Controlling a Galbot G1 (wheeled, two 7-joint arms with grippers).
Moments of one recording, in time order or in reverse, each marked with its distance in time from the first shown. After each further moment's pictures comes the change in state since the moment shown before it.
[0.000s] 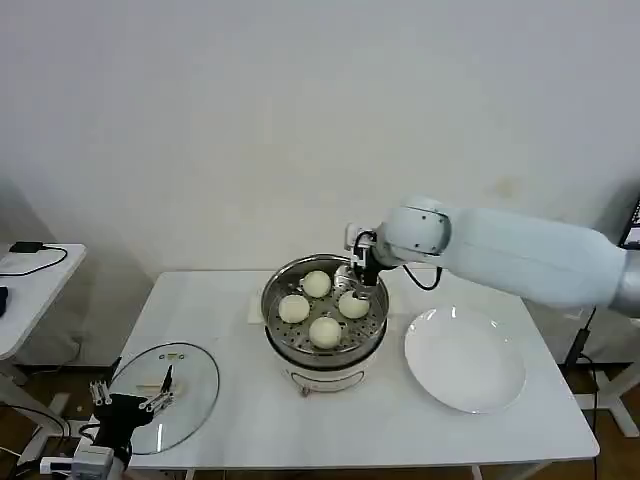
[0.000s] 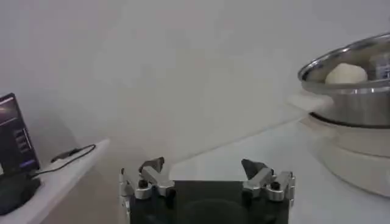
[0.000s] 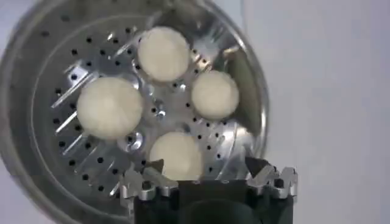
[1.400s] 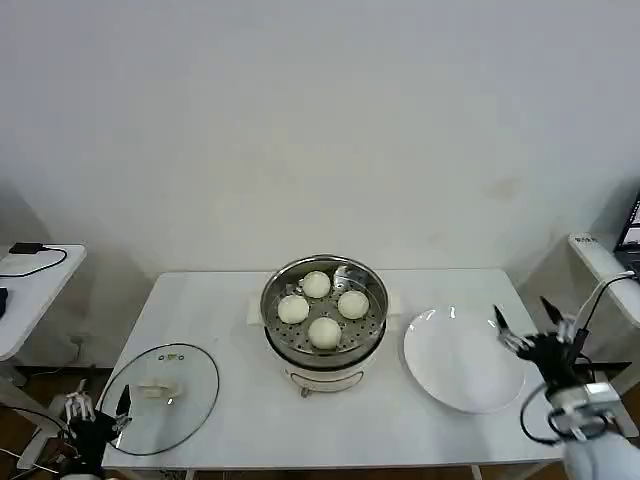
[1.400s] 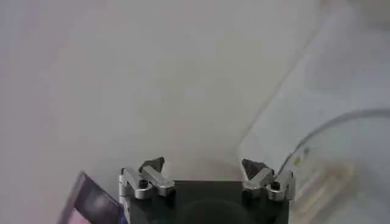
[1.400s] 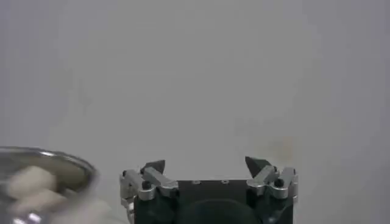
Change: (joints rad) left arm -0.035 0.049 -0.034 0.356 0.875 -0.251 -0.208; right arm -2.028 0.332 2.156 0.333 -0.314 0.713 0.281
